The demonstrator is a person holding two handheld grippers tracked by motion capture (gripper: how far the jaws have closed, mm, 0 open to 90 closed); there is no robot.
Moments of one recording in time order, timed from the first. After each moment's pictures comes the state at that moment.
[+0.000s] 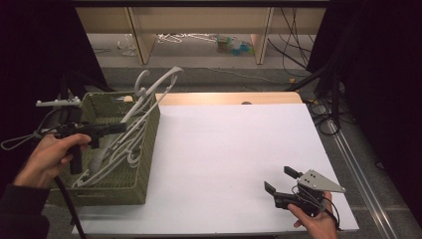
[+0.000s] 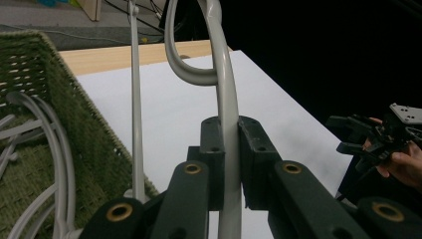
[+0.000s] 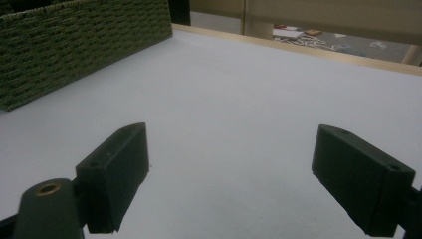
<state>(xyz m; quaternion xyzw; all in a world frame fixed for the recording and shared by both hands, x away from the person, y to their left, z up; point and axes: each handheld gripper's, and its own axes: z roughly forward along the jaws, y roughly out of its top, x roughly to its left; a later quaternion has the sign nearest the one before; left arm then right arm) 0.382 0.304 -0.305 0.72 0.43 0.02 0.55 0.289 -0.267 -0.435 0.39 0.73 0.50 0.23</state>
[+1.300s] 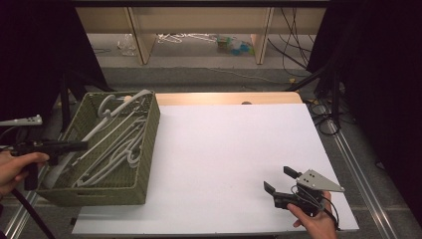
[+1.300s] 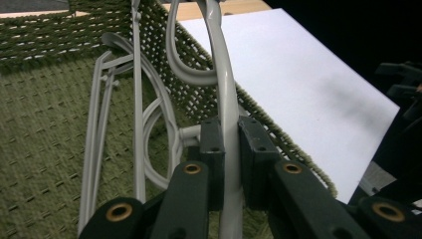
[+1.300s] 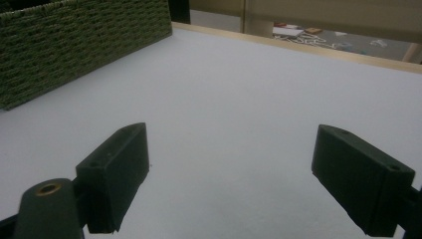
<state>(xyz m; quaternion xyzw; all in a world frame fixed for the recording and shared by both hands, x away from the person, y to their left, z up) 0.364 0.400 -0.340 0.75 0.44 0.04 0.49 0.289 -0.267 -0.435 0.39 0.74 0.49 0.23</state>
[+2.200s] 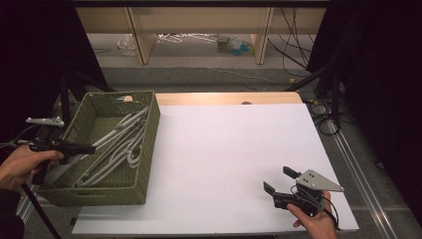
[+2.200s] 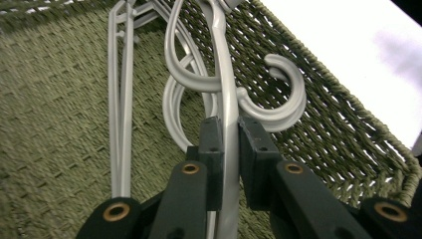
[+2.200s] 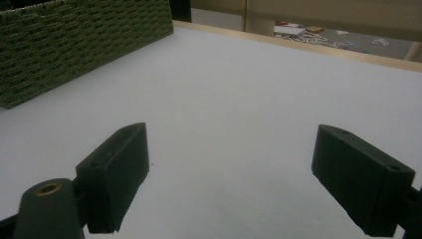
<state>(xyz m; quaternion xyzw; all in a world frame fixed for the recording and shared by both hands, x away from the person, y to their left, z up) 0.395 0.397 -0.370 0.80 0.45 0.03 0.41 0.289 -0.266 -0.436 0.39 0.74 0.50 0.23</state>
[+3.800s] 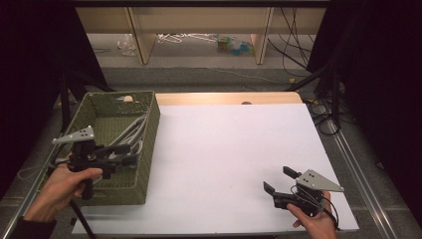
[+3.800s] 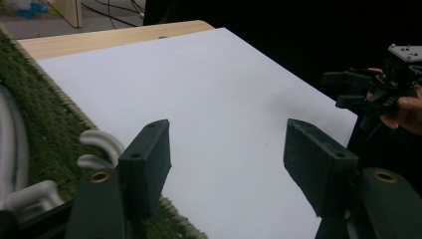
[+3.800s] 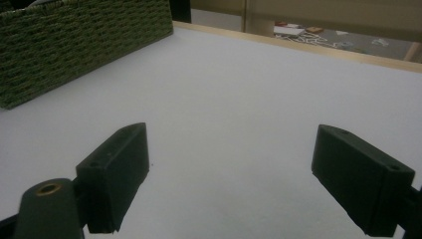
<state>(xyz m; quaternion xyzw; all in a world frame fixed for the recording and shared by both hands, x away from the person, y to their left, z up) 0.341 0.272 -0.357 0.75 0.37 0.04 0.55 0.289 -0.266 -0.435 0.39 0.74 0.49 0.23</state>
